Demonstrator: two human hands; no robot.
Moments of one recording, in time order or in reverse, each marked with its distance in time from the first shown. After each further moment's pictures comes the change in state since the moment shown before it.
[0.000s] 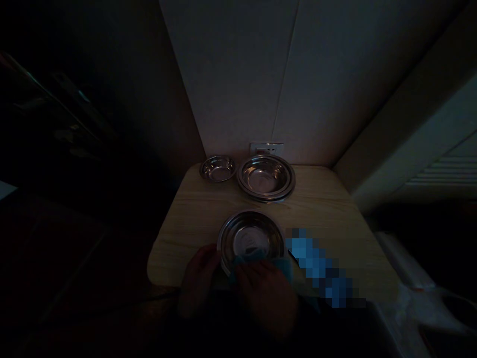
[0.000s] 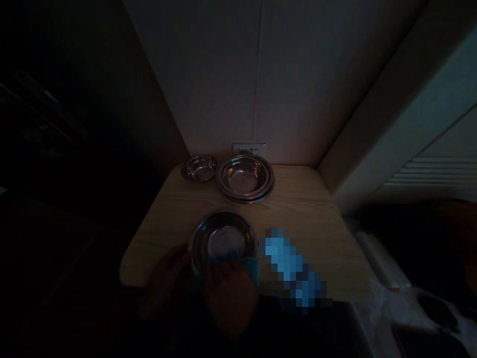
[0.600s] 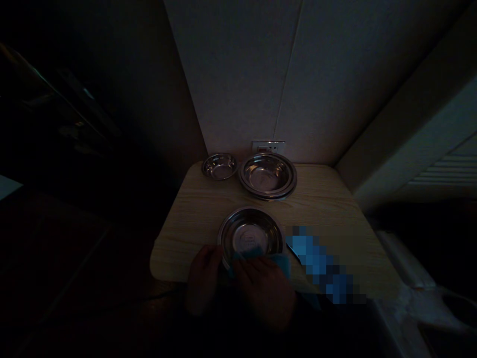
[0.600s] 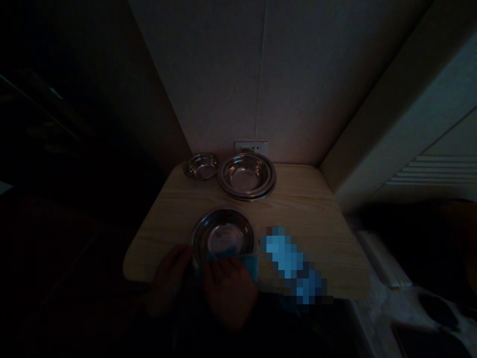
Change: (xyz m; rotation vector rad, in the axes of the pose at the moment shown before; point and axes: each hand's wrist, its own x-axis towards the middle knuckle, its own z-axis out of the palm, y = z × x) left_hand -0.012 0.007 0.008 0.200 0.125 0.038; right_hand -0.005 0.004 0.004 -0.021 0.136 -0.108
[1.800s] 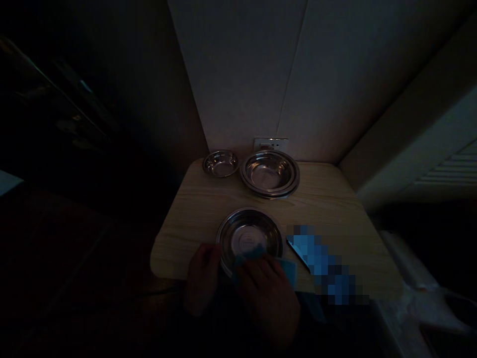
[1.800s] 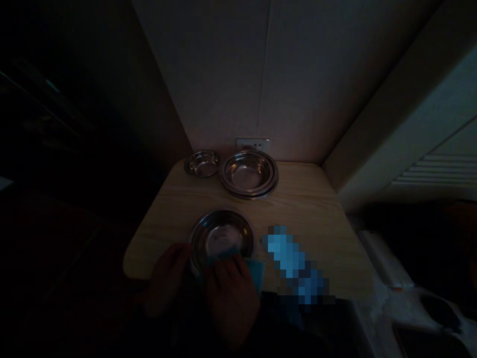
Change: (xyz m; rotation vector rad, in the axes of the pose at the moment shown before) left_hand -0.001 0.001 -0.003 0.070 0.017 0.017; right_hand -0.012 -0.011 0.003 0.066 0.153 0.142
